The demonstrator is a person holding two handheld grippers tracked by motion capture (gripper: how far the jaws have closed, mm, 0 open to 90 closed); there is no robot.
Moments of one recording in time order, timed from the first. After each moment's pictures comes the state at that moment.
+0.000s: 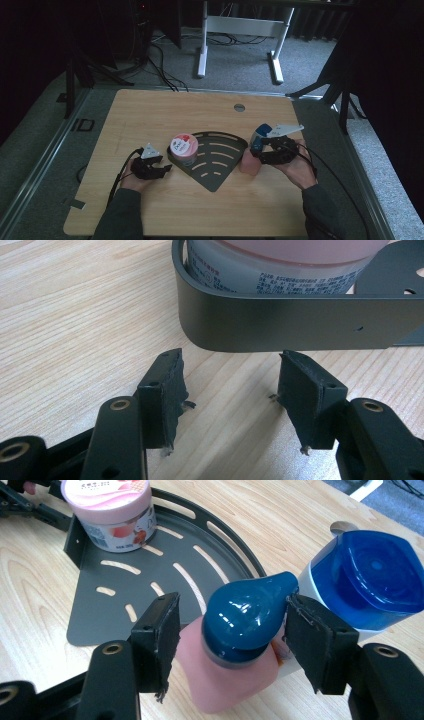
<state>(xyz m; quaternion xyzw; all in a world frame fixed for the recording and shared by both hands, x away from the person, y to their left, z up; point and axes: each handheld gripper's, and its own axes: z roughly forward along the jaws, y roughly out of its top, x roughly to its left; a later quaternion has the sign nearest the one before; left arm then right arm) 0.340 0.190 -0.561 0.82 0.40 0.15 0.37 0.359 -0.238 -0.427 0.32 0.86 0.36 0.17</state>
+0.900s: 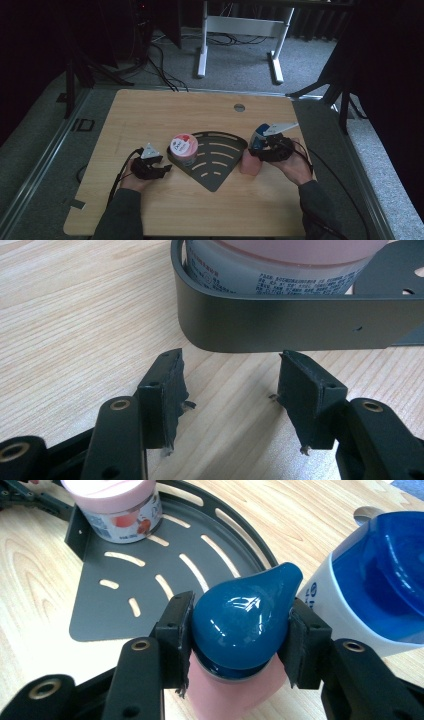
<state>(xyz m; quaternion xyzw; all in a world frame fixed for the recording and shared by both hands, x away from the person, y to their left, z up) 0.340 0.190 -0.561 0.82 0.40 0.15 0.37 0.373 -0.235 -0.438 0.31 0.87 0.35 0.13</state>
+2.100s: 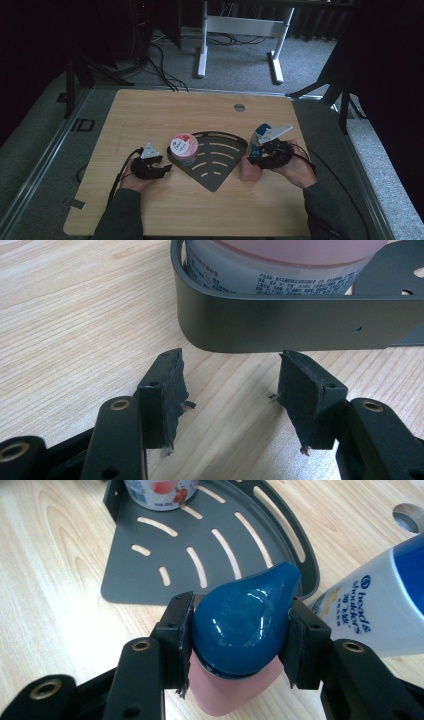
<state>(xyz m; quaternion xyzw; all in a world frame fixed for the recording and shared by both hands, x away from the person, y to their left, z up) 0.340 0.190 -0.561 0.82 0.40 0.15 0.38 0.354 -0.225 -0.428 0.26 0.91 0.30 0.11</state>
